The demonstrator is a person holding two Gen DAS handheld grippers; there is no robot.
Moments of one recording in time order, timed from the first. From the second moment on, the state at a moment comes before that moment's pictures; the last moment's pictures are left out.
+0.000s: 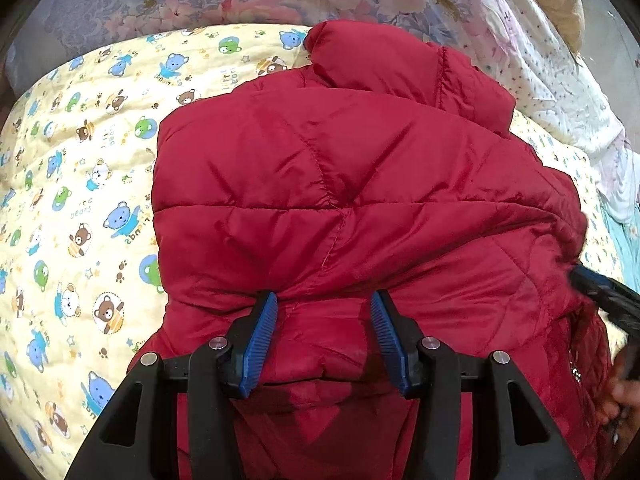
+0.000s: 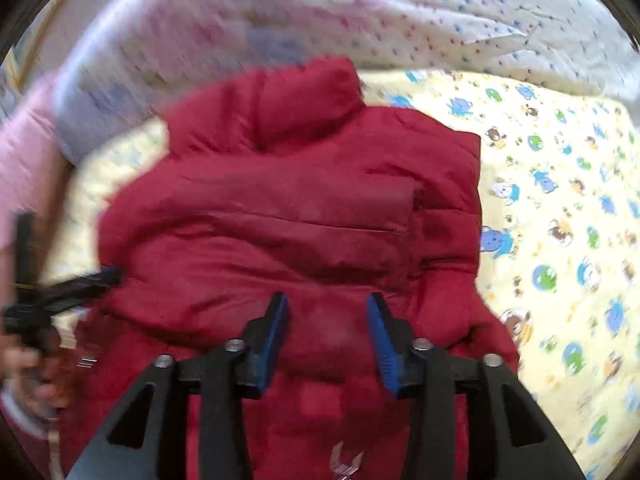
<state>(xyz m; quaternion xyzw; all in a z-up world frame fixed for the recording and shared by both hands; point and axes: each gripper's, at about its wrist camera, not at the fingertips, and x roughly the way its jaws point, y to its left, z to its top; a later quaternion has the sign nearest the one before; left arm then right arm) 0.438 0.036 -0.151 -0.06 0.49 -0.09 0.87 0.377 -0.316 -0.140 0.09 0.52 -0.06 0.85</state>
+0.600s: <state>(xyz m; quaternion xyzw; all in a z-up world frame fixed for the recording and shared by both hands) 0.378 0.042 -0.117 -0.05 0.46 -0.07 0.88 0.315 -0.324 -0.106 0.15 0.47 -0.03 0.87</state>
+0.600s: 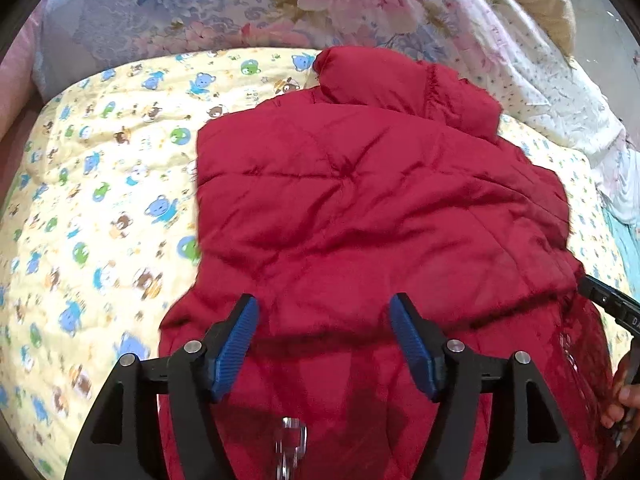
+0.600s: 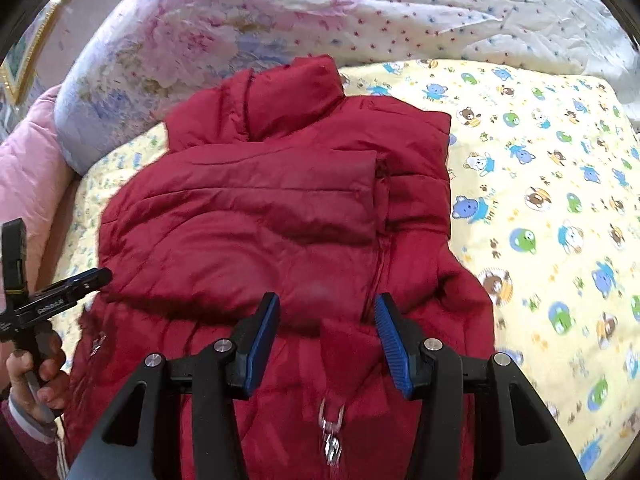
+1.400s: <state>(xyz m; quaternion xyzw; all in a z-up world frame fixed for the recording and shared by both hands) 0.169 0.116 -0.073 -0.12 0.45 -0.05 0.88 0.188 -0.311 -0.066 0.17 0.46 -0.01 0.87</state>
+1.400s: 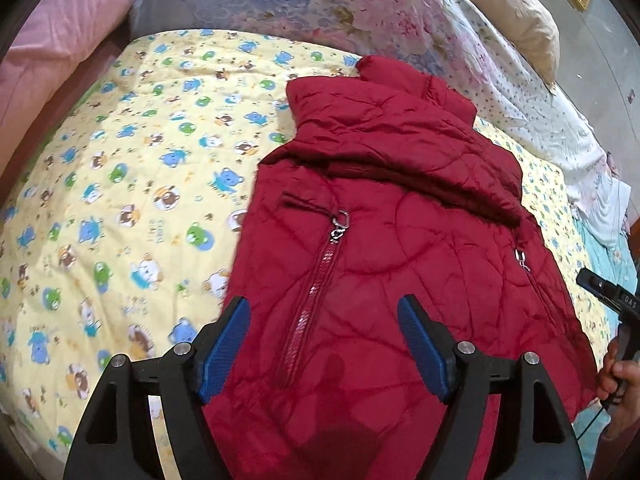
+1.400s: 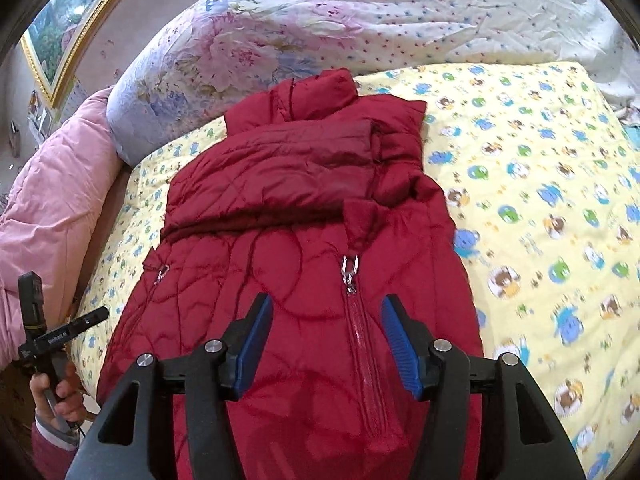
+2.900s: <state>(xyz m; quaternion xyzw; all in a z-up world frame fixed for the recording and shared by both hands) 0.126 0.152 -0.133 -0.18 0.51 -0.08 0.84 0.060 -0.347 -0.099 0.29 0.50 -0.04 0.81</state>
